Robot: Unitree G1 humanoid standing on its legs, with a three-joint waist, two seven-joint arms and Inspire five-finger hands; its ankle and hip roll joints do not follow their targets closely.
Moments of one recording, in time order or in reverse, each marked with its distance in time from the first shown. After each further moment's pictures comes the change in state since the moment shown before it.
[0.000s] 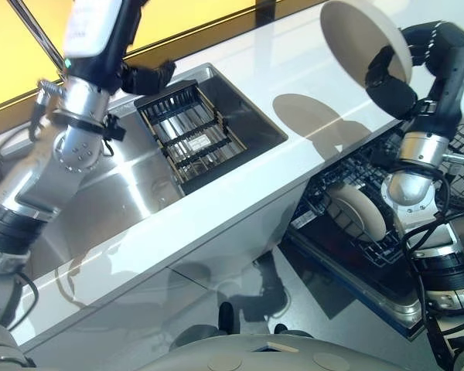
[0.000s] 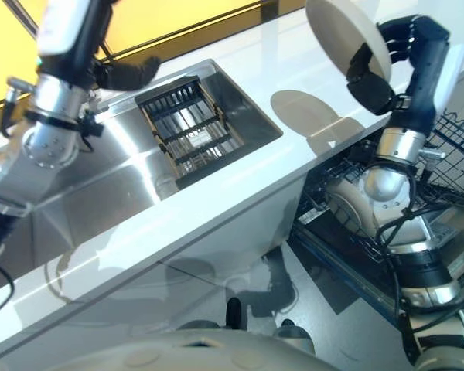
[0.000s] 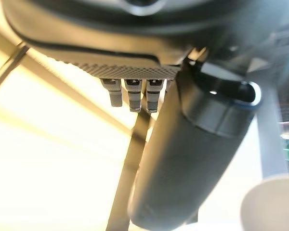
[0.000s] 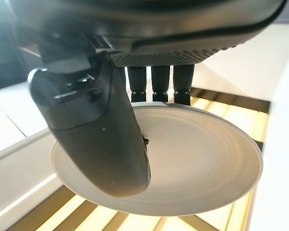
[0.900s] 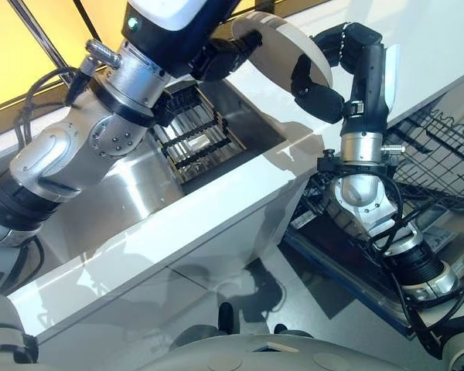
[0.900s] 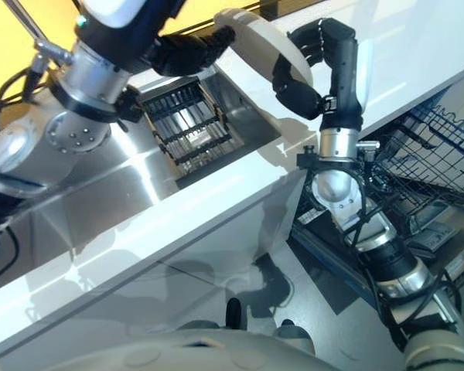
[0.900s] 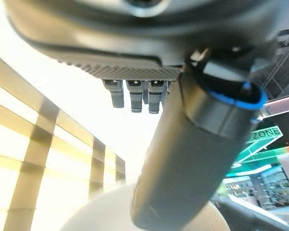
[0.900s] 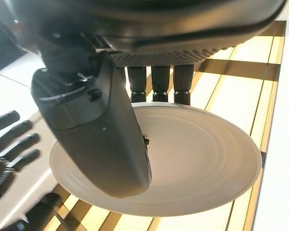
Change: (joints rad) left arm -0.403 0.067 -0.233 -0.221 0.115 0.001 0.068; right arm -0.111 0.060 0.316 -0.081 0.078 0.061 0.046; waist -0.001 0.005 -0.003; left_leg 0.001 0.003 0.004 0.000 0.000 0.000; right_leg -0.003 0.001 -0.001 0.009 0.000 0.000
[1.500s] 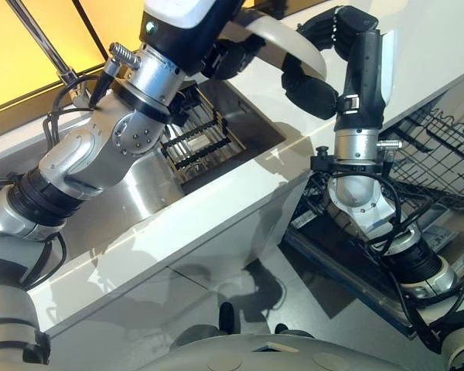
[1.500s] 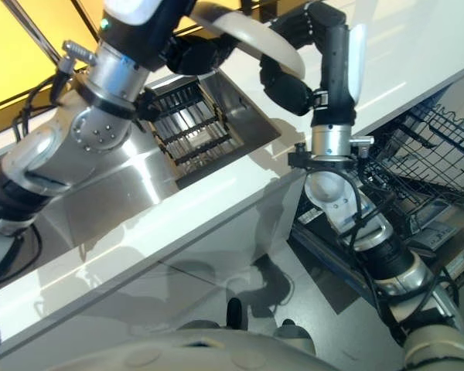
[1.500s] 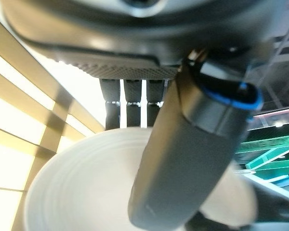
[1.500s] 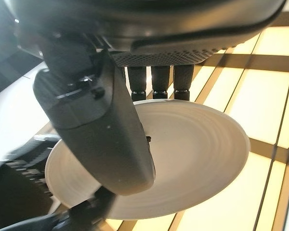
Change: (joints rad) left arm 0.005 -0.139 -0.049 0.025 0.008 0.013 -0.039; right arm -0.042 0.001 0.024 -0.040 -0.037 -0.001 -0.026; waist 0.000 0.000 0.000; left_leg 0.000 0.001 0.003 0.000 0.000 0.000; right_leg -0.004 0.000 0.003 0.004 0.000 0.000
